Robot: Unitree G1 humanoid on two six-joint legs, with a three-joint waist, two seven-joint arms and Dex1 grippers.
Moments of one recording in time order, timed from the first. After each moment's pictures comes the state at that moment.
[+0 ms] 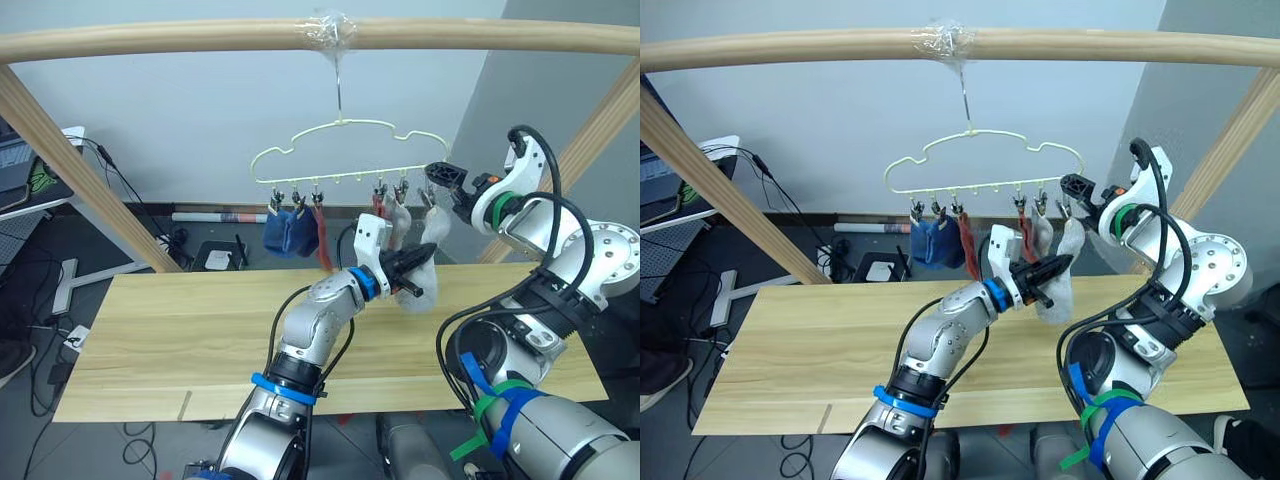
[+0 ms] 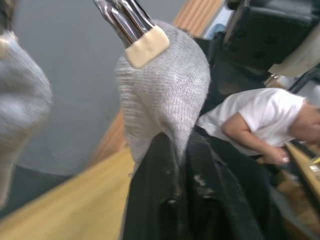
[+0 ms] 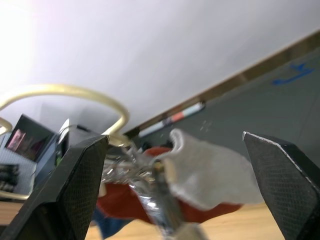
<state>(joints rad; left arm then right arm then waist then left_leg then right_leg) -0.54 -0.18 -0.13 0.19 -0.43 0.49 -0.54 -0.97 -0.01 -0.84 -0.27 0.47 1.56 -0.06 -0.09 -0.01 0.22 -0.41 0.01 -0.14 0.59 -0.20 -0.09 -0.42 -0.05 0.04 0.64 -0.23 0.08</state>
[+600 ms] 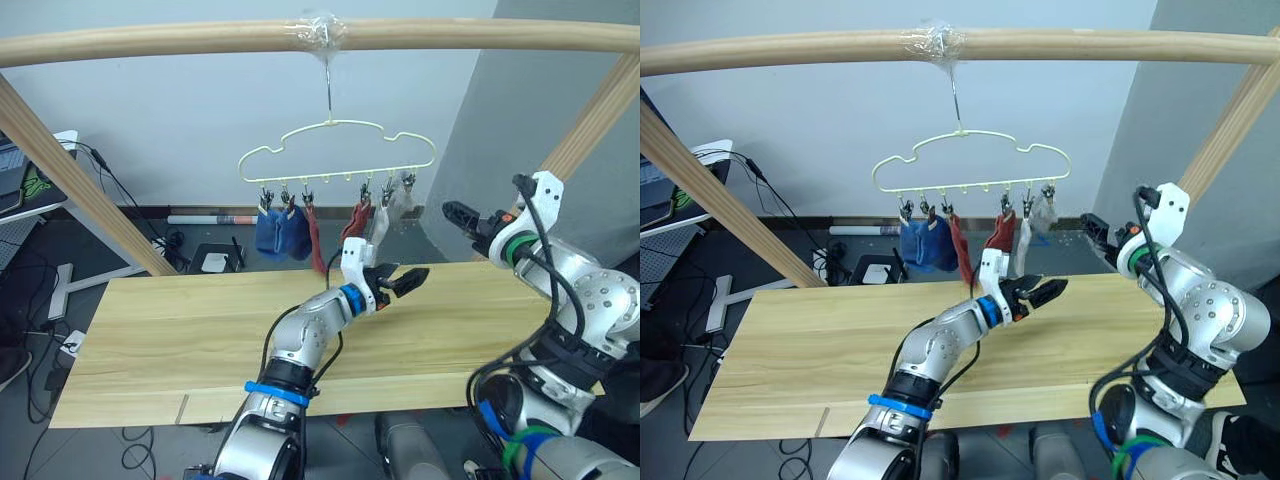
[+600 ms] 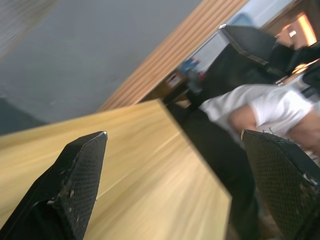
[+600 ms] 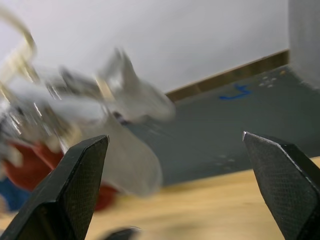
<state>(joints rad) -0.44 -0.05 -0.10 0.28 -0.43 0.50 -0.57 -0.55 -0.18 -0.55 -0.40 0.49 1.39 0.12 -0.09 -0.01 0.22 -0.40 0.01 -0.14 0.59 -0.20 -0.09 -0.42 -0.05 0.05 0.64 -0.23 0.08</state>
